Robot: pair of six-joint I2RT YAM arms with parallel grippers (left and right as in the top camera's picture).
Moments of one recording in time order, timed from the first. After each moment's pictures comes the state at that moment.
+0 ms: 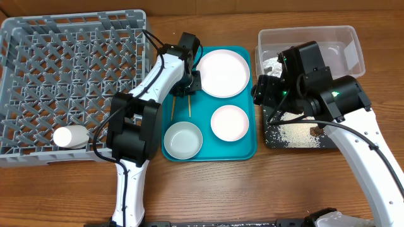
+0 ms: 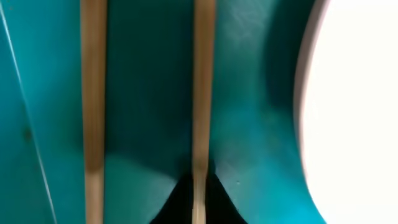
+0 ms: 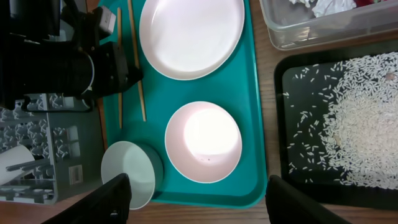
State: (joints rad) left arm -0.32 2.30 1.83 -0.98 0.02 -0.42; right arm 0.36 1.43 1.47 -1.09 -0.14 0.57
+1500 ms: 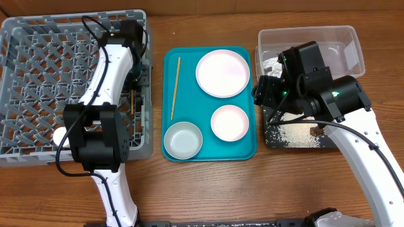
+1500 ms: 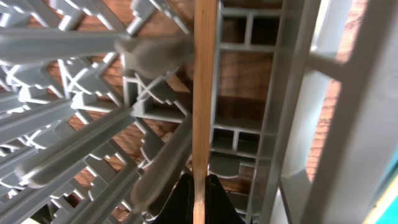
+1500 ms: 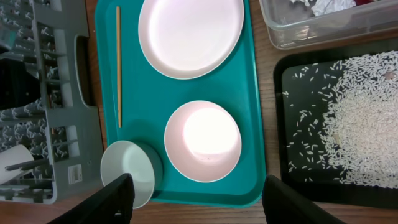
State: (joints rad) left arm -0.04 2.16 1.84 -1.17 -0.23 -0.13; right arm 0.36 1.43 1.47 -1.09 -0.14 0.57
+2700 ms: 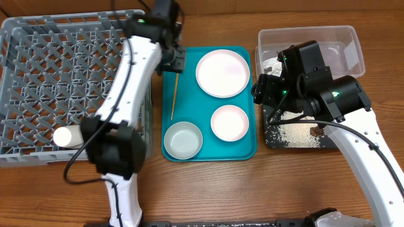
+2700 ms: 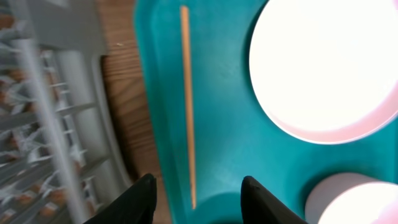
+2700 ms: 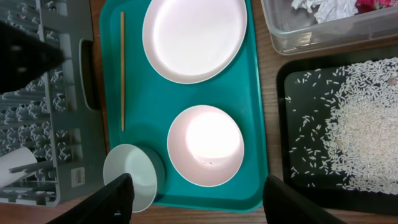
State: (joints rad) left arm -0.26 2.15 2.10 -1.26 -0.03 -0.14; right arm 0.36 1.43 1.47 -1.07 -0.14 0.57
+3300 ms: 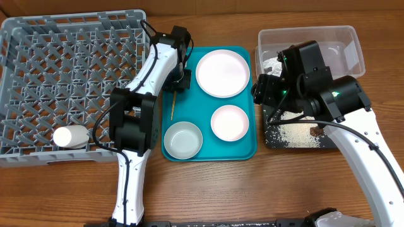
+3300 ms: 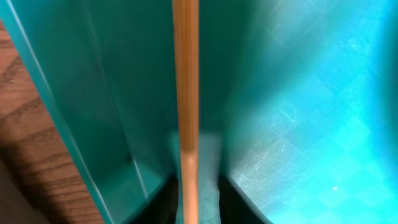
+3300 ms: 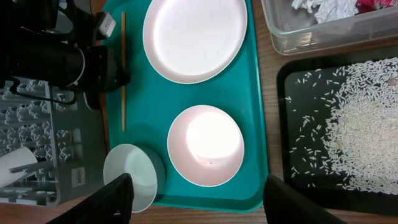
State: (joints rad) left arm -0.26 2.44 2.07 -1.23 -0.05 -0.18; right arm 0.36 1.43 1.47 -1.07 -0.14 0.57
